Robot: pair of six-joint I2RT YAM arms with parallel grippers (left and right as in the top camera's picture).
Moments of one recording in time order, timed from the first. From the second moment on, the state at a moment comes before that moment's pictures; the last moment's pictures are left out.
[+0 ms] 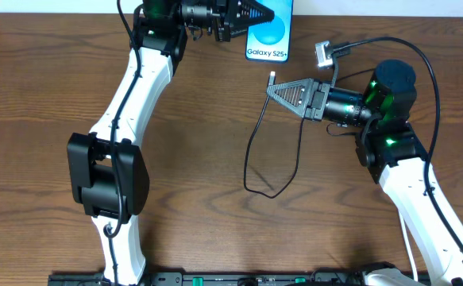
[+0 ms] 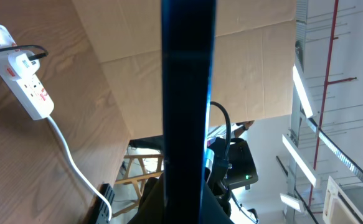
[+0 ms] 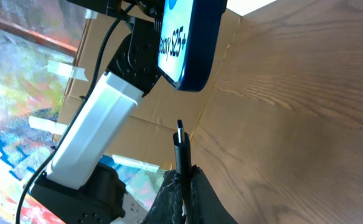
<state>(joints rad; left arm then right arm) -0.23 2.08 1.89 0.37 1.44 -1.48 0.19 1.34 1.01 0.19 -1.08 0.98</state>
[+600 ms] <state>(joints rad) -0.24 2.08 1.89 0.37 1.44 -1.48 0.21 1.36 1.01 0.26 -1.03 1.03</state>
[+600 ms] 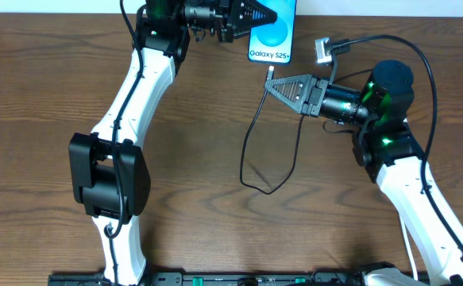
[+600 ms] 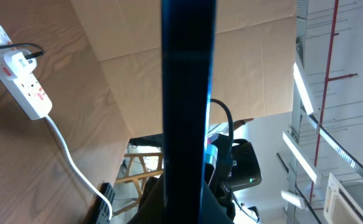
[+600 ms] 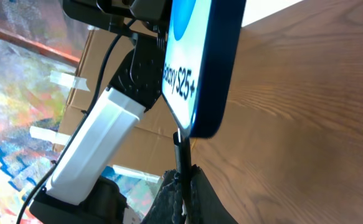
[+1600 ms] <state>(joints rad) -0.24 2.08 1.89 0.37 1.46 -1.48 0.24 1.40 1.01 0.36 -1.09 1.10</state>
